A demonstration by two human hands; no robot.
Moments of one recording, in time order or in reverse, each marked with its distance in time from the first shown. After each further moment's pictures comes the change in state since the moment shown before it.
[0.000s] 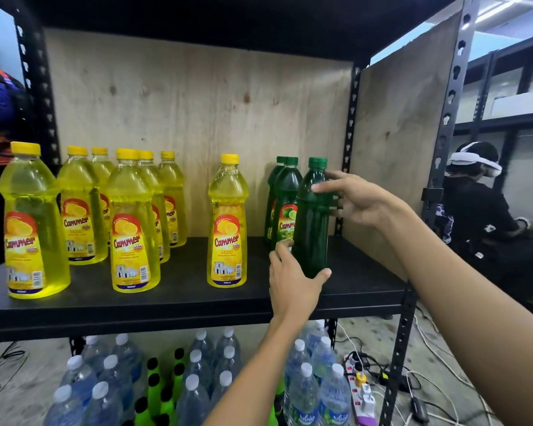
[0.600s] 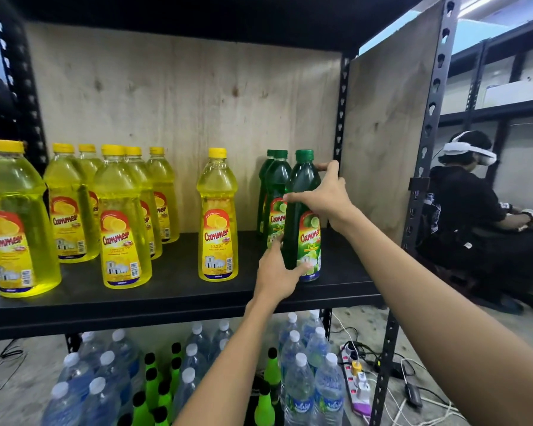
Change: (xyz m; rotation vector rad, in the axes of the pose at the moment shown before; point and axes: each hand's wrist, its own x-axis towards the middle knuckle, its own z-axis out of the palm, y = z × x) left_hand 0.026 -0.024 0.001 -0.084 -0.267 -0.011; right_hand 0.001 0.025 0.031 -0.413 0.392 -0.170
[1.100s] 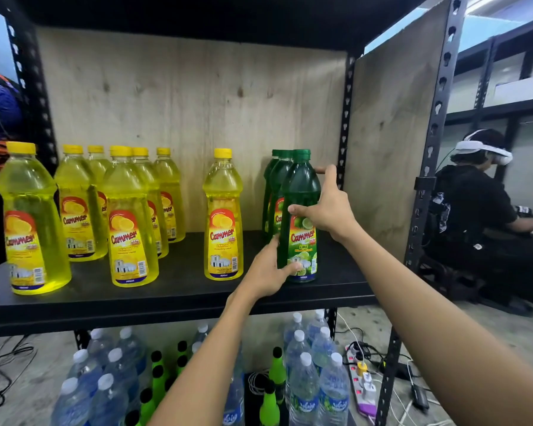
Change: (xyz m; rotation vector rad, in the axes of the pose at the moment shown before) left_hand 0.011 -0.017 -0.030 -0.008 -0.200 0.094; right_hand -0.016 0.009 0.009 -0.095 0.003 -0.139
